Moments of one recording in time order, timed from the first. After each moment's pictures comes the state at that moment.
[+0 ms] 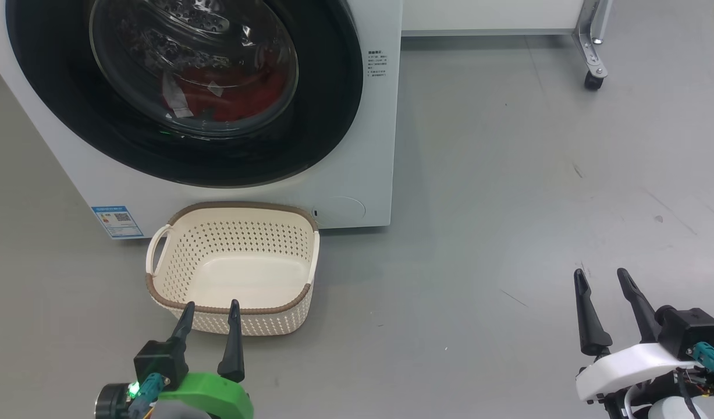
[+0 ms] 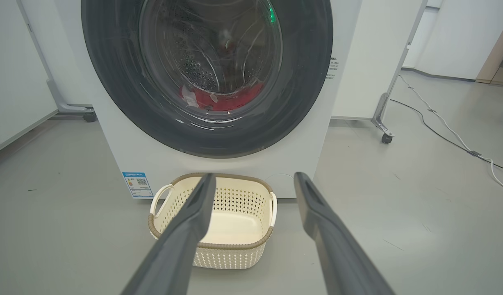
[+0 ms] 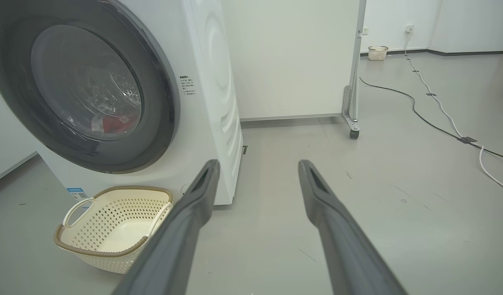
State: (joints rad) left arm -0.07 0.04 -0.29 0.34 -0.41 0.12 -0.25; right arm 0.06 -0.18 0.14 0.13 0.42 -0.01 -0.18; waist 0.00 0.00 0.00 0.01
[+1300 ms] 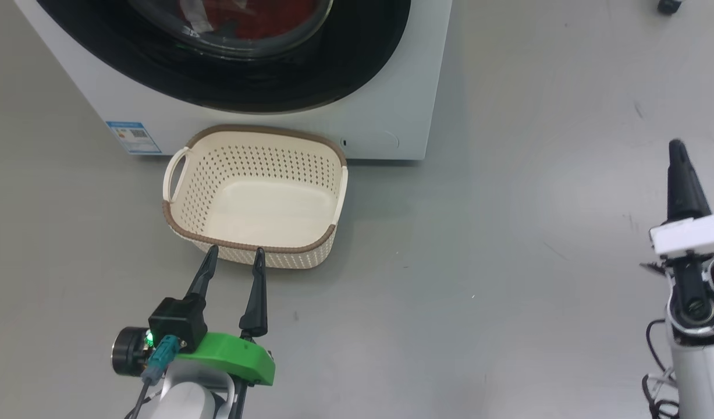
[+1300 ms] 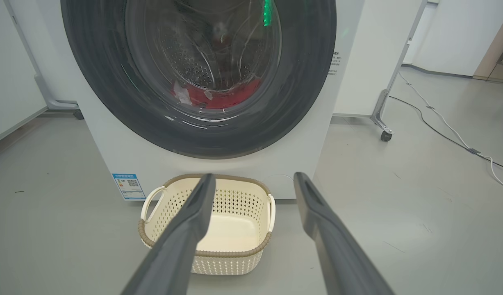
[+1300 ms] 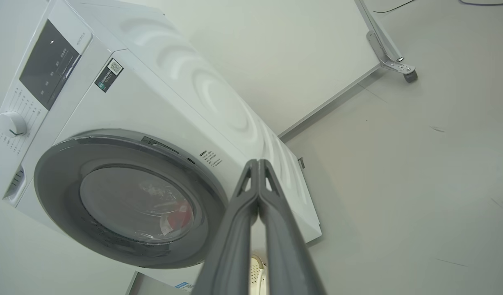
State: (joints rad) left arm -0.16 0.04 -0.36 0.25 -0.40 0.12 -0.25; right arm -0.23 -0.14 -0.06 0.08 0.95 0.08 0.01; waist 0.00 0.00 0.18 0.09
